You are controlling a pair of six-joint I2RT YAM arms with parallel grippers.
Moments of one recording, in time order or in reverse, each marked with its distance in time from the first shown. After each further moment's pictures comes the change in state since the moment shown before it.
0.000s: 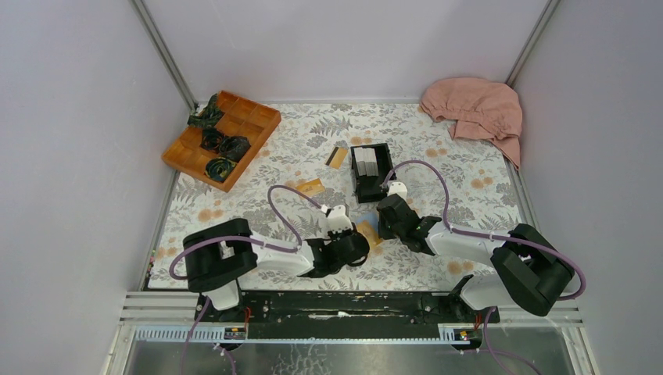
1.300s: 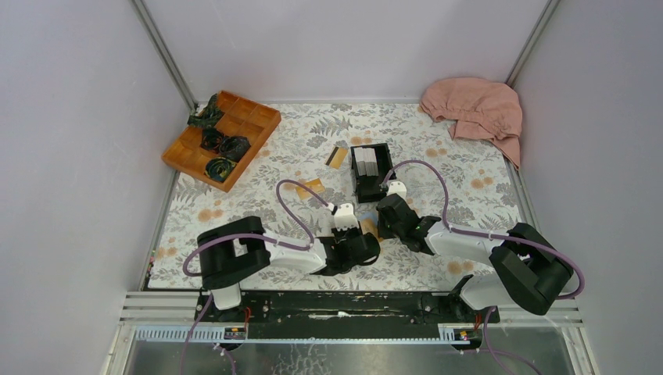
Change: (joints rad) left arm -0.019 0.089 0.124 -0.153 -0.151 0.046; right arm 0.000 0.008 0.001 0.015 -0.007 -0.001
